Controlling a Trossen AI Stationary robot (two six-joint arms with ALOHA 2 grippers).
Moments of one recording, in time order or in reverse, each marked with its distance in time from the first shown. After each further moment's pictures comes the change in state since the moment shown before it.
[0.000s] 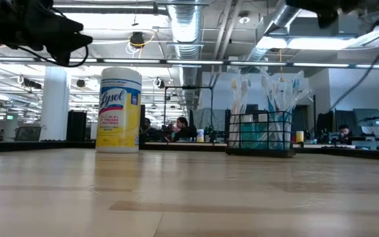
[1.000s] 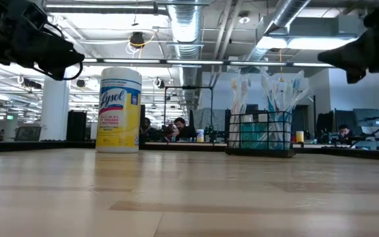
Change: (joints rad) left arm -0.003 -0.217 -0.099 -0.162 0.038 -0.023; right arm -0.032 -0.892 -0.521 -0.189 0.040 0.027
